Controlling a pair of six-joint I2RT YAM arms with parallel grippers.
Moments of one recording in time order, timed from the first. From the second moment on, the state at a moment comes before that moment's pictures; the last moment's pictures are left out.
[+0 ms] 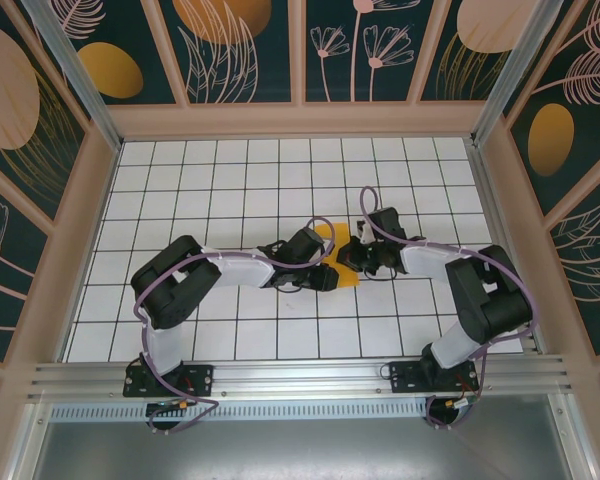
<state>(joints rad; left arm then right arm) -0.90 1.92 1.01 0.00 0.31 -0.66 0.42 1.59 0.69 -0.06 -0.54 0.76</state>
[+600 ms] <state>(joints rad) -0.90 1.93 1.04 -0.04 0.27 -0.65 0.45 1.66 0.71 -0.09 -0.47 0.72</state>
